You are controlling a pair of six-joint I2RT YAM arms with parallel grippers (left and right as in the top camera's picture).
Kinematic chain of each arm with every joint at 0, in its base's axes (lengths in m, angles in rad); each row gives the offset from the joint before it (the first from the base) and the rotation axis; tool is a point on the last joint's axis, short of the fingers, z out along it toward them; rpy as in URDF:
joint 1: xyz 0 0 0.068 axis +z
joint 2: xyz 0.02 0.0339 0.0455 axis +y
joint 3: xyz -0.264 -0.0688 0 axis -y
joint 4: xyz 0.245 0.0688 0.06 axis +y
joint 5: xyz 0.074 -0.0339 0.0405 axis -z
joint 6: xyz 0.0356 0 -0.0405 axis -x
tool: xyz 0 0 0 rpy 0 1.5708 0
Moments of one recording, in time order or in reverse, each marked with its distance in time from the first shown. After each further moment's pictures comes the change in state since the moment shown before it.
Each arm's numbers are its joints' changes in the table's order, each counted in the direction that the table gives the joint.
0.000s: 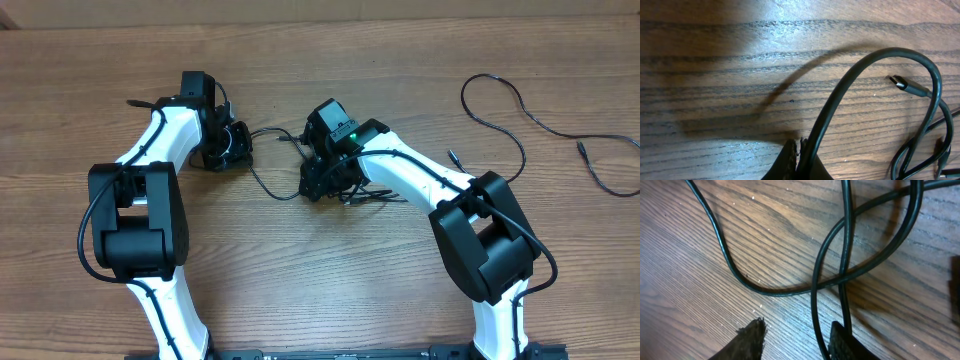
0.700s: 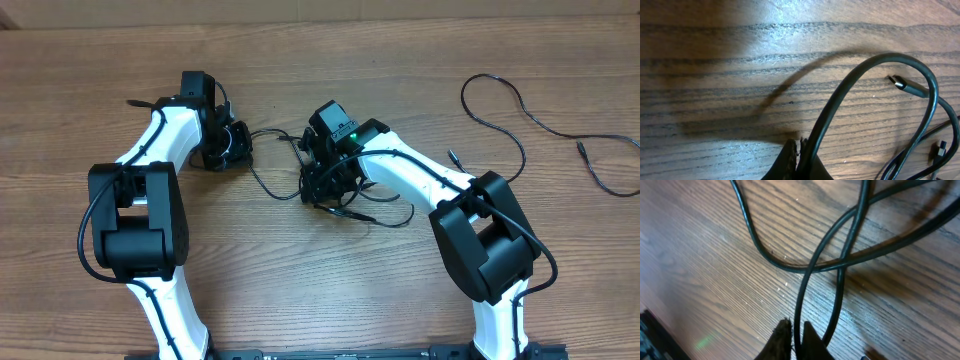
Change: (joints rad) left arm 0.000 0.000 0.000 -0.004 0.000 0.000; right arm 0.000 0.000 0.000 0.046 -0.124 -0.004
